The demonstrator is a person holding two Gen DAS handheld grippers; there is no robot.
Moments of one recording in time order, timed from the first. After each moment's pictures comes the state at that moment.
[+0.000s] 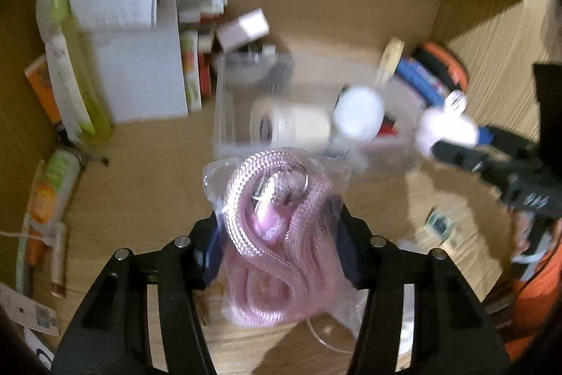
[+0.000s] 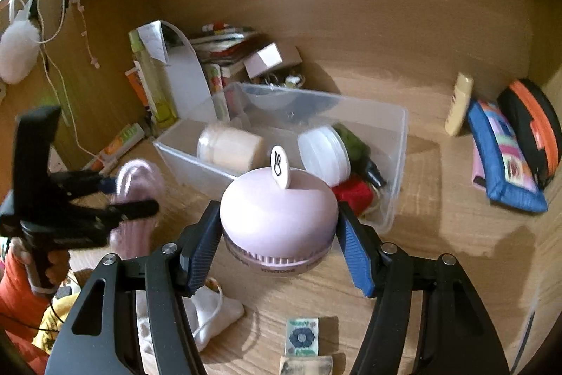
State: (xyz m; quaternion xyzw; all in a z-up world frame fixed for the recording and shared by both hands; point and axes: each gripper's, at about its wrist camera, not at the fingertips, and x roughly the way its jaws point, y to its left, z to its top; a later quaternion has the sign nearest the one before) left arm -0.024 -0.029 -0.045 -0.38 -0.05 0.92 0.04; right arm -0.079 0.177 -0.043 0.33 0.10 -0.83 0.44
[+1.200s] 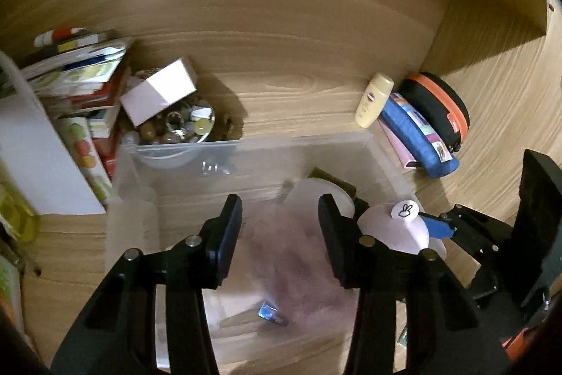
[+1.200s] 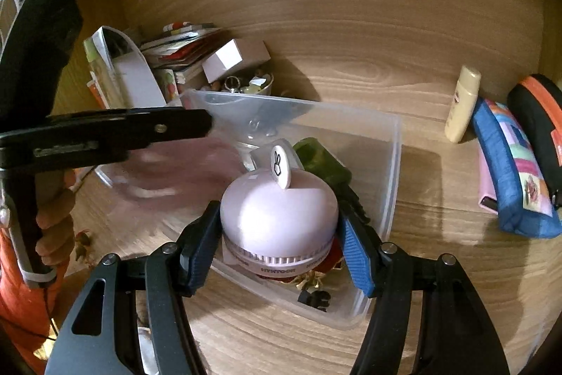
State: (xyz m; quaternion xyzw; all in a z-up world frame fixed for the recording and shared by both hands) left arm -0.165 0.008 -0.034 -0.38 -0.06 0.92 0.11; right arm -0.140 0.154 -0.069 0.34 0.10 -0.84 0.42
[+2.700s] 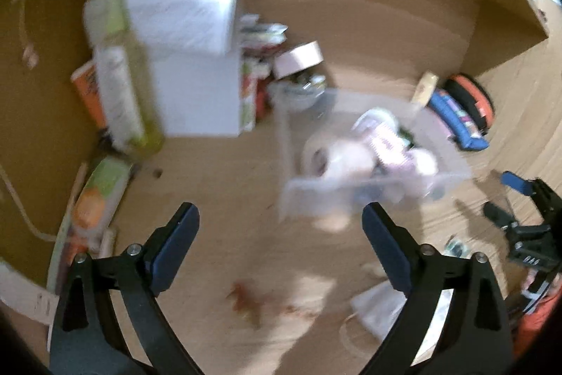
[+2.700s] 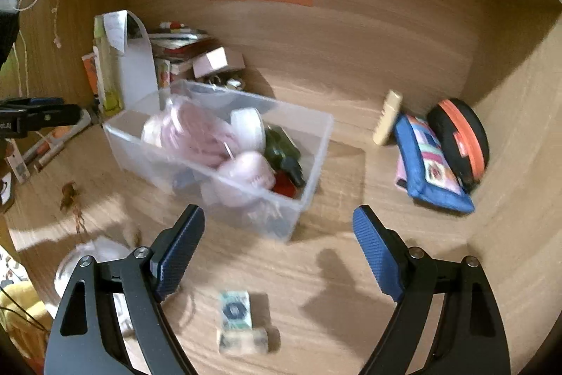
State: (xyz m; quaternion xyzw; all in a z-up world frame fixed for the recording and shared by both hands) left arm -0.021 -0.081 -0.028 -0.38 -0.07 0.92 -0.03; right arm -0.065 0.216 -0.046 0.29 0.17 -0.88 0.32
